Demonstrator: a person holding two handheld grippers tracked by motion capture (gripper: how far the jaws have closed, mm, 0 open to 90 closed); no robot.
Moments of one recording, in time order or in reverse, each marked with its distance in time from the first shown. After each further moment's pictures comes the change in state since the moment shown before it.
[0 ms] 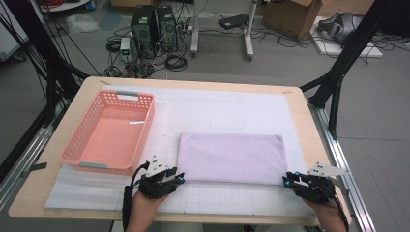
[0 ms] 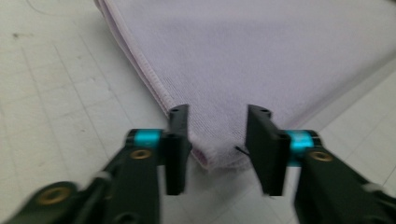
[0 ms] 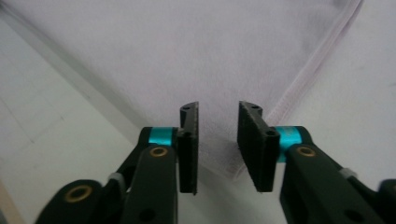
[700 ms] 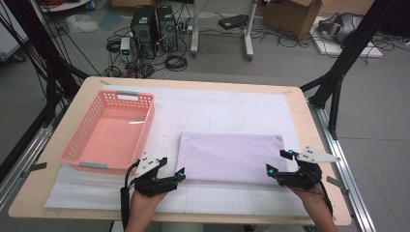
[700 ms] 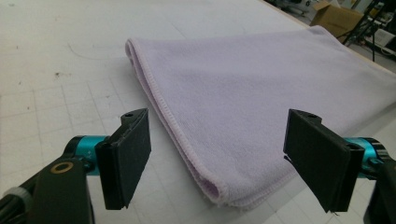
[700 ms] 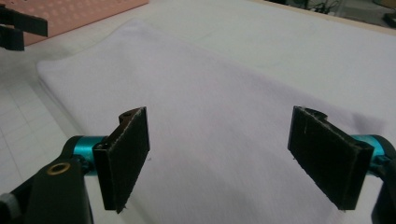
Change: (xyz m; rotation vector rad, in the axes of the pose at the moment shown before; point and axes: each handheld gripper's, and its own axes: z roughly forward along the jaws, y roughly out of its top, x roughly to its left) left arm 0.005 0.002 -0.006 -0.112 0.029 -0.055; right arm 0.024 0.059 0.025 -0.153 0.039 -0.077
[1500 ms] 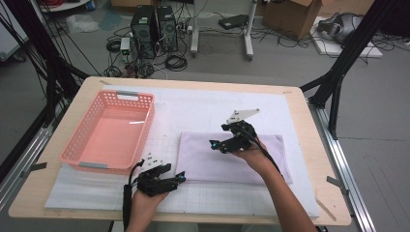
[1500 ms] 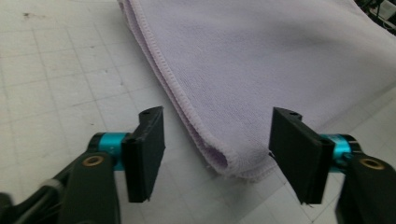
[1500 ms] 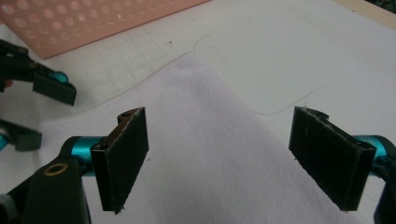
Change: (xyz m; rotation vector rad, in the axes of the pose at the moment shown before) left arm 0.005 -0.006 0.014 0.146 -0.025 -0.063; right arm 0.040 0.101 0.159 0.189 0.212 -0.137
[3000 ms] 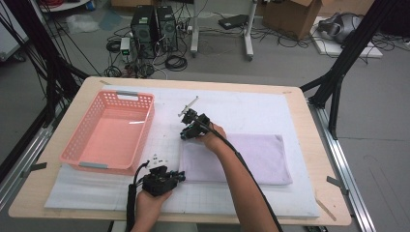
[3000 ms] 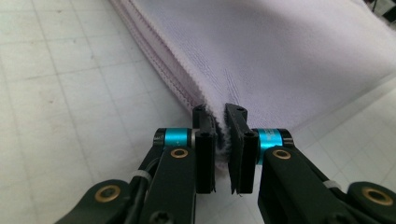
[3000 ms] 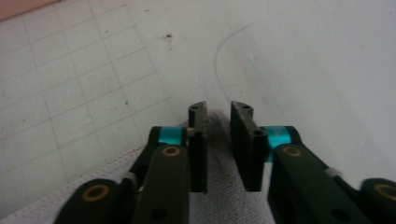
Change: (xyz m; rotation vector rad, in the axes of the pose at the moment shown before) left arm -0.004 -0.002 0.005 0.075 -0.034 -0.088; right arm 0.012 0.058 0.133 0.323 0.049 -0.113
